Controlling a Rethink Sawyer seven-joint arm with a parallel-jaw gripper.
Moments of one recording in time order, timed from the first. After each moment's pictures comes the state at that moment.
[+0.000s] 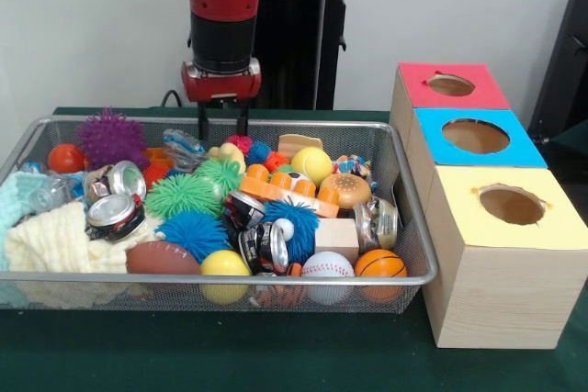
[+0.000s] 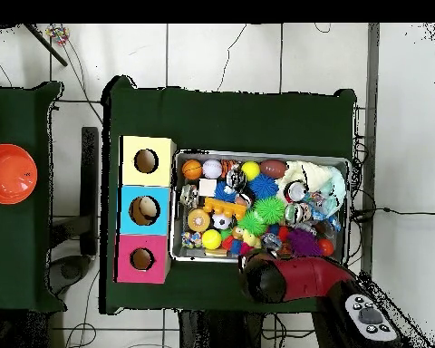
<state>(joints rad) -0.58 -0.61 0.12 1.96 -0.64 0.26 1.57</state>
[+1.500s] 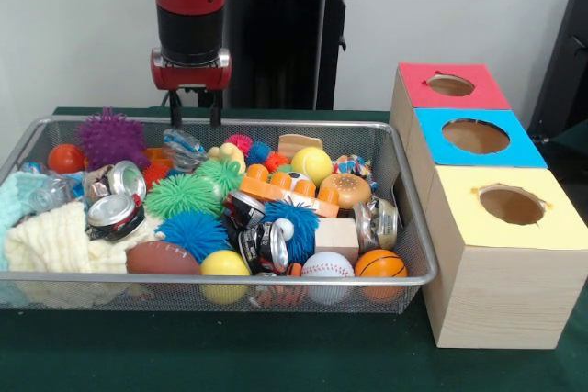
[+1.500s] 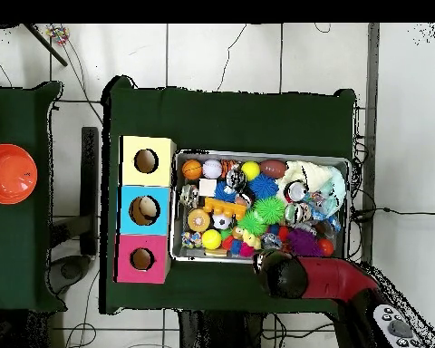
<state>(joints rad) -0.66 -0.64 0.13 1.94 -0.56 0.39 1.57</state>
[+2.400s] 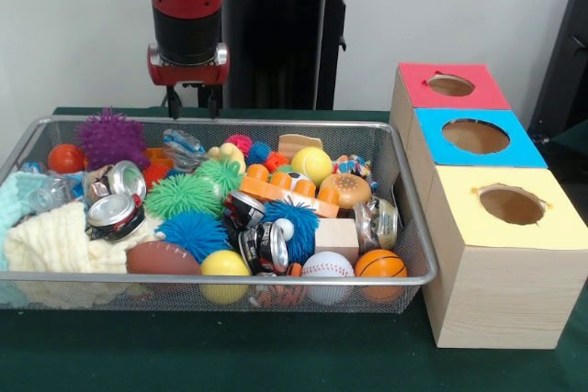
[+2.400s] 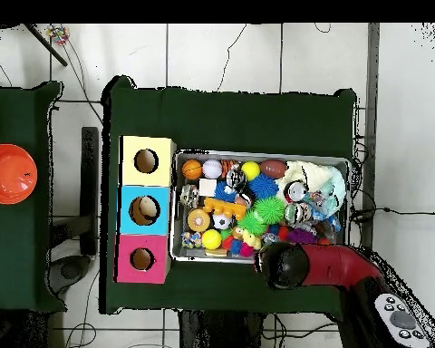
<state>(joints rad) -0.66 -0.64 0.17 1.88 -0.56 0.60 1.57</state>
